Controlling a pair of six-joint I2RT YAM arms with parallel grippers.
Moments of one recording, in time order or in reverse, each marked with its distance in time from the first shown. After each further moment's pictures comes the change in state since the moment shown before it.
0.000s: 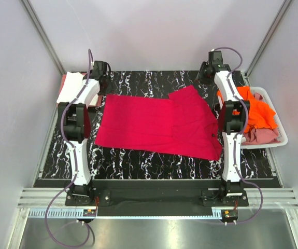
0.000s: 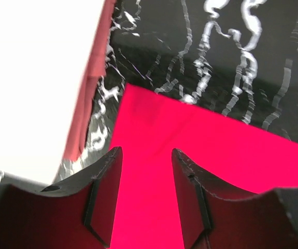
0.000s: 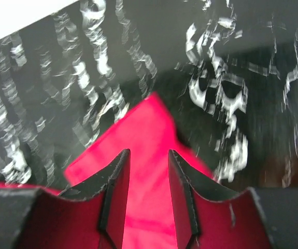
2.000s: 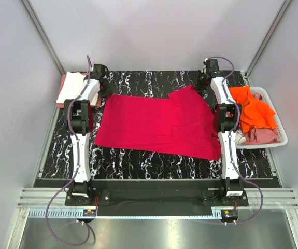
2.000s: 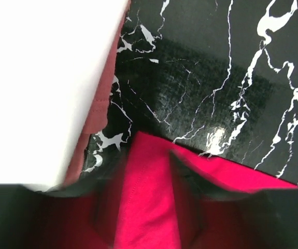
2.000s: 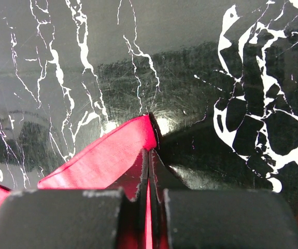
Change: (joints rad) left arm 0.061 0.290 0.253 -0.063 0.084 -0.067; right arm -0.026 0.341 0.314 -0.045 -0.203 -0.047
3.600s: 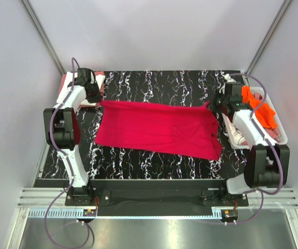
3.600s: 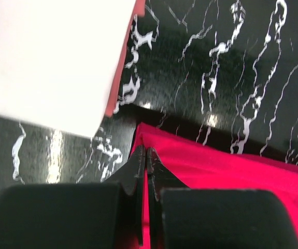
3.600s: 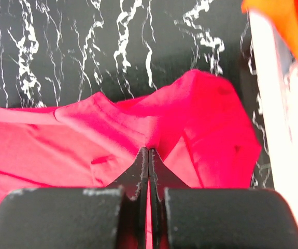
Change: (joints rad) left arm 0.074 -0.438 -0.493 0.093 0.129 0.110; right arm -0.005 -1.304 -1.540 0.413 0.131 -0.017
